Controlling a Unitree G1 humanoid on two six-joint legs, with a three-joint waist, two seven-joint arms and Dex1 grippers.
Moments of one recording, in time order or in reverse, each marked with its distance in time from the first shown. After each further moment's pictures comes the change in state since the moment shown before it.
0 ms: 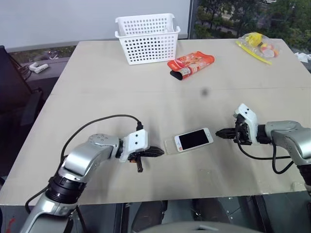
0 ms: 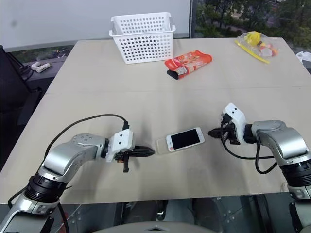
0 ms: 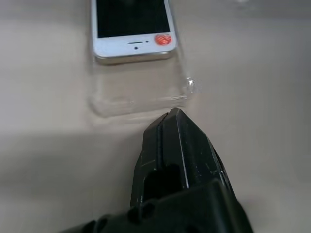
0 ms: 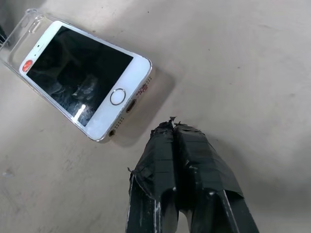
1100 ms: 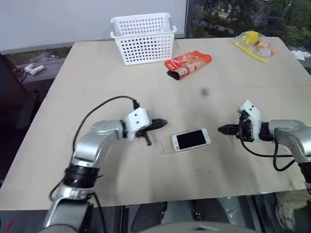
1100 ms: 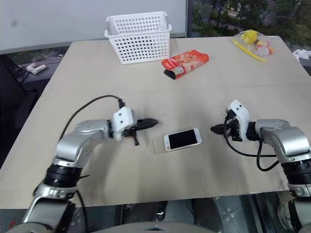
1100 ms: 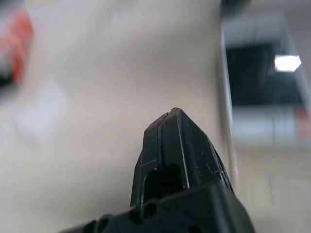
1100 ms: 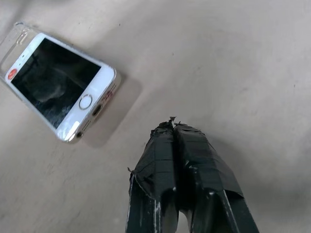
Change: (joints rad) left arm -0.062 -0.091 0.108 0.184 0.086 -0.223 0.084; right arm -0.008 0.009 -0.039 0.052 0.013 -0.028 -0.005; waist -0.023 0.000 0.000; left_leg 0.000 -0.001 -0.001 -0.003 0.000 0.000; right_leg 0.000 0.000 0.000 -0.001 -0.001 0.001
